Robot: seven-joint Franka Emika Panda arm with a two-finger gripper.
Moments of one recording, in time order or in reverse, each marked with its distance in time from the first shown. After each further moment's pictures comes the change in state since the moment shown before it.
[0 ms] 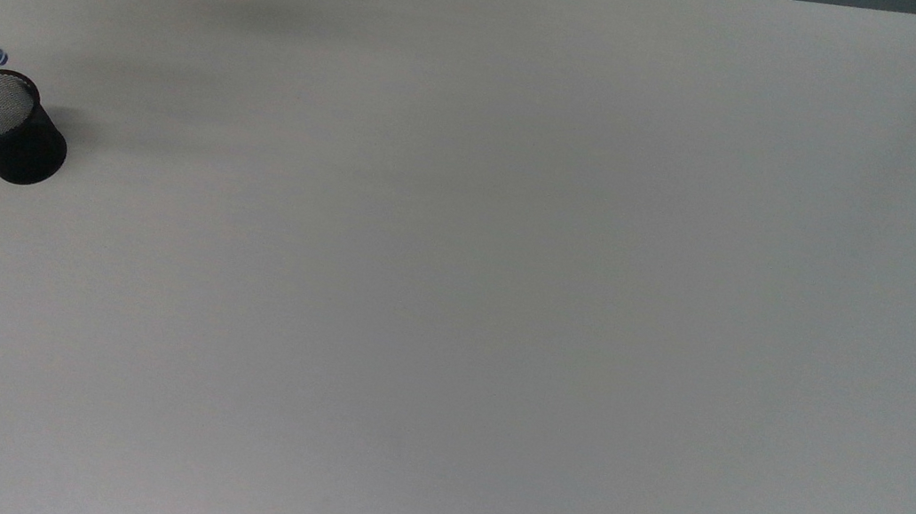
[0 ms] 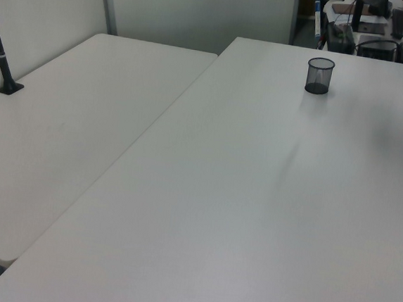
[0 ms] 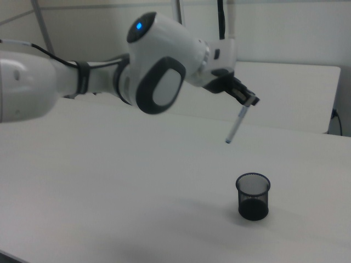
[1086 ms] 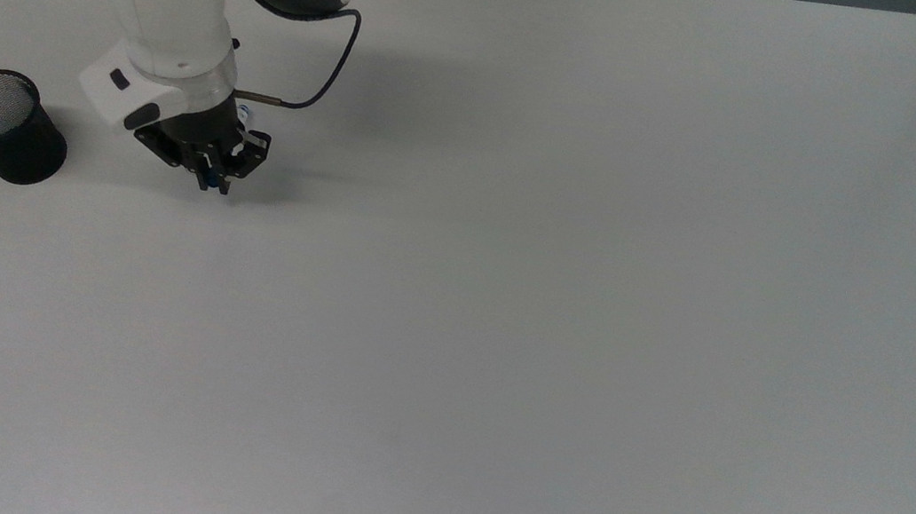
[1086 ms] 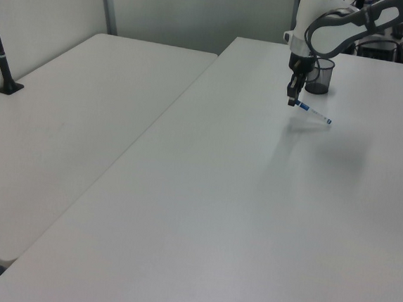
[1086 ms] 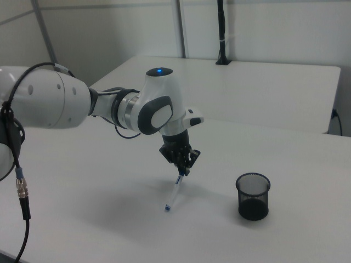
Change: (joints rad) arm 0.165 0.252 0.118 0.000 -0.011 -0.498 -0.498
